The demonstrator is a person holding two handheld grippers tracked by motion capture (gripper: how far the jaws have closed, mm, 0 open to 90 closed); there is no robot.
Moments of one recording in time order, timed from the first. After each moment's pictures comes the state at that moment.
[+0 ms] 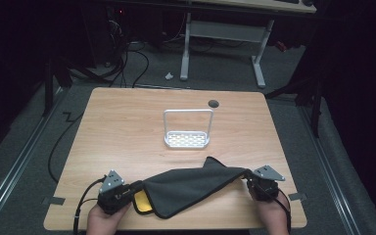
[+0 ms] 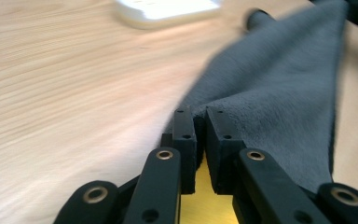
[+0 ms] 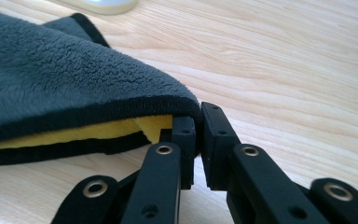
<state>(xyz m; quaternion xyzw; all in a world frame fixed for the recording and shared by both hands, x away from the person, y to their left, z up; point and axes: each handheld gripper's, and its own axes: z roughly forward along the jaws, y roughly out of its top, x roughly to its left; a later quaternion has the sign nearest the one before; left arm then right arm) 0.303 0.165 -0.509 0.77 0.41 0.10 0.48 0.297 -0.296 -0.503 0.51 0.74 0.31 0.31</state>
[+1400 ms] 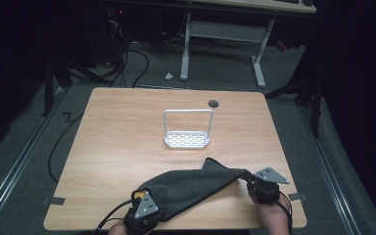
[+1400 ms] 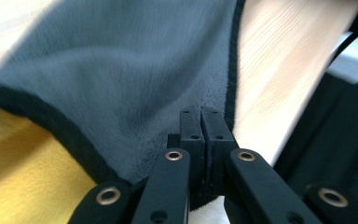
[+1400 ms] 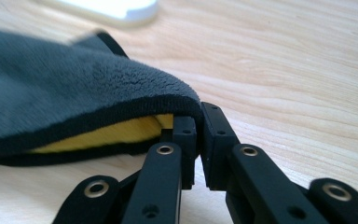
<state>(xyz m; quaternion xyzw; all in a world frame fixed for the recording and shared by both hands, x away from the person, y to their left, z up) 0.241 0.091 -0.503 0.85 0.29 0.08 0.44 0.284 -0.296 -0.493 0.50 0.74 0.34 0.29</state>
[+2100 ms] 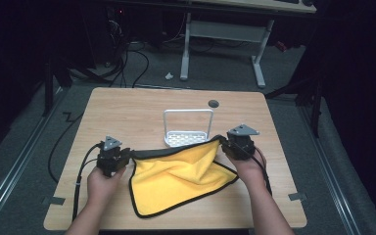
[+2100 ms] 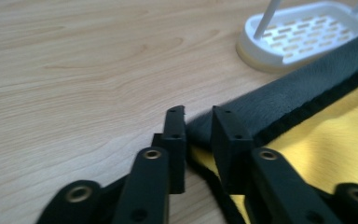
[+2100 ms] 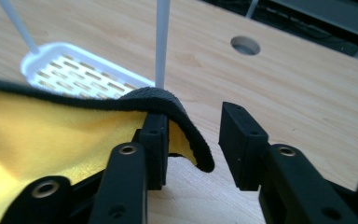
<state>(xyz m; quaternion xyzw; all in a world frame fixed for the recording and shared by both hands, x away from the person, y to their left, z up) 0.394 0.177 -0.492 0.76 0.47 0.18 0.41 0.398 -0.241 -0.445 0.47 0.76 0.34 0.30</state>
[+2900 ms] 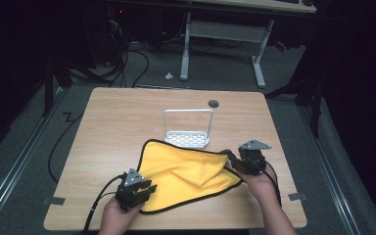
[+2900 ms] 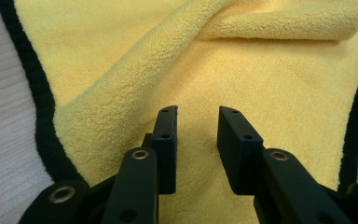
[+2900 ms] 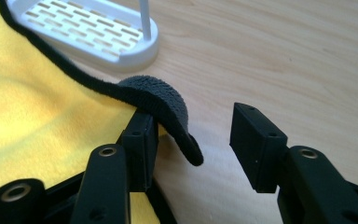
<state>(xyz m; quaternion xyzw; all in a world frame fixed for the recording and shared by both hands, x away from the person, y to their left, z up) 0.317 0.117 -0.531 0.82 0.39 0.10 0.41 0.363 -0.274 -0.474 0.51 0.76 0.31 0.26</state>
